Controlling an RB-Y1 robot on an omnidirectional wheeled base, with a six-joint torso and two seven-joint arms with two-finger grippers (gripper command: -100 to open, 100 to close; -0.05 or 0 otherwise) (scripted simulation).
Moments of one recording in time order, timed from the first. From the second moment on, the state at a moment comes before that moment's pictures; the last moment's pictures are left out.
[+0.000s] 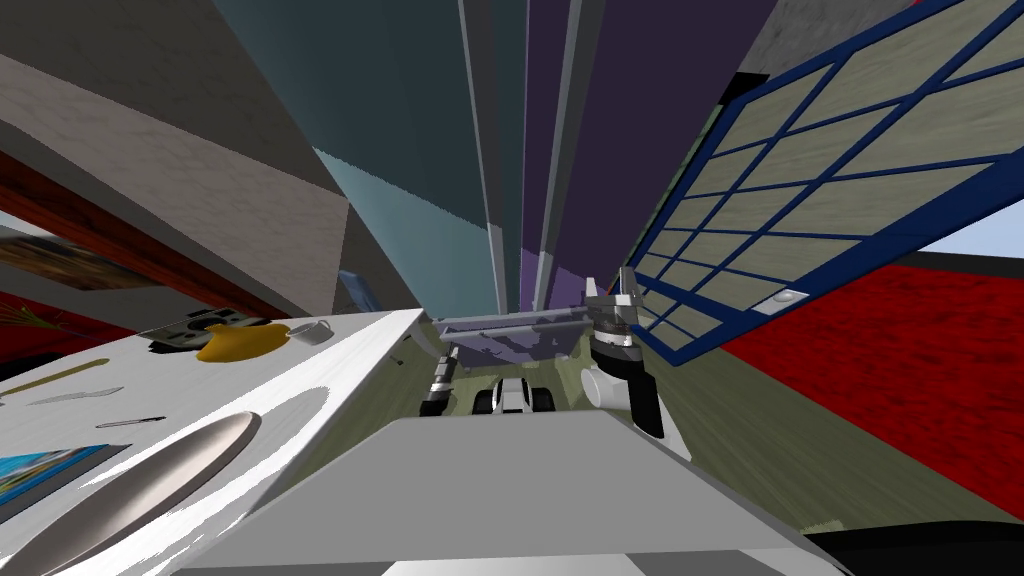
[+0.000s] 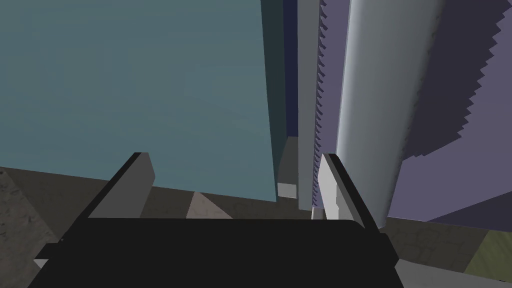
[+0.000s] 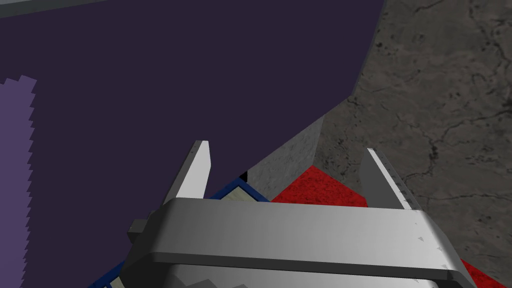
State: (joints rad) left arm 0.26 0.16 -0.04 -1.06 0.05 -1.01 0.01; right arm 0.46 -0.03 0.04 -2.38 -0.03 -0.48 -0.12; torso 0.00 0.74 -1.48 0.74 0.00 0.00
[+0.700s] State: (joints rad) left arm 0.22 0.14 -0.05 -0.84 0.05 -1.11 0.01; right arm 0.46 -0.03 0.04 -2.38 -0.03 -0.48 -0.12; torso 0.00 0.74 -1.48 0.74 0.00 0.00
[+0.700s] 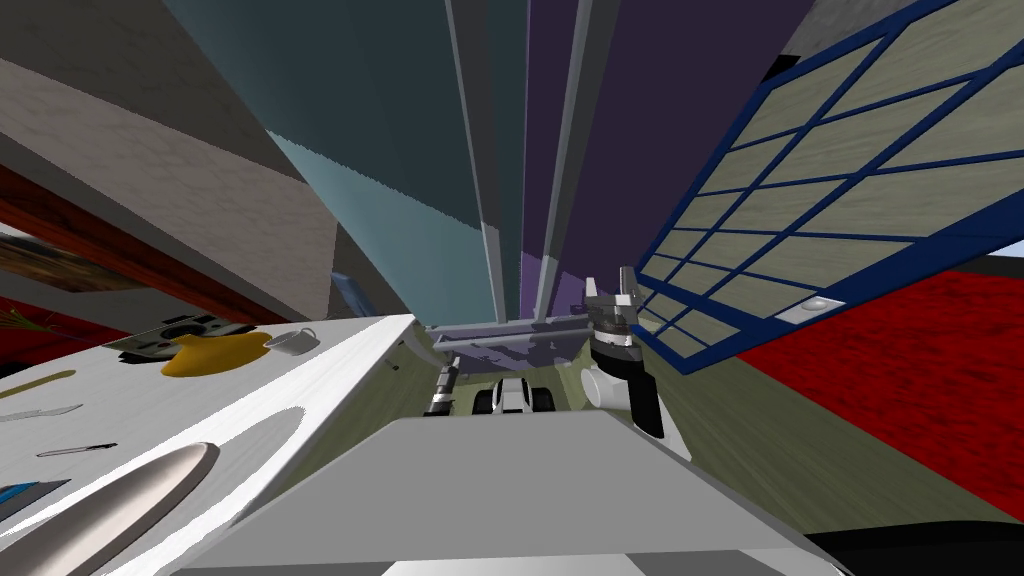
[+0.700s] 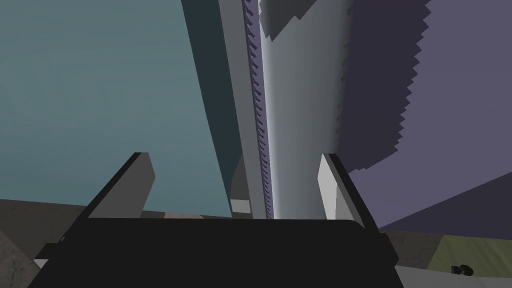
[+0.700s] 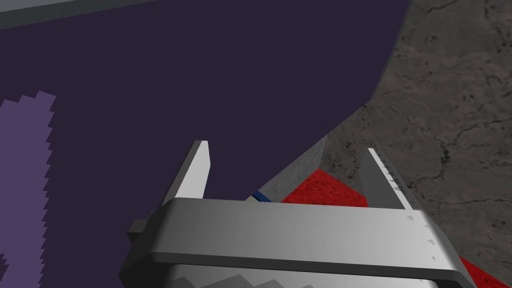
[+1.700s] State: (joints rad) left arm 0.20 0.09 -0.05 -0.65 0.05 -1.19 -0.01; right arm 0.46 -0.03 0.04 -2.38 -0.03 -0.48 -0.12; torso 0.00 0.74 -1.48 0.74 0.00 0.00
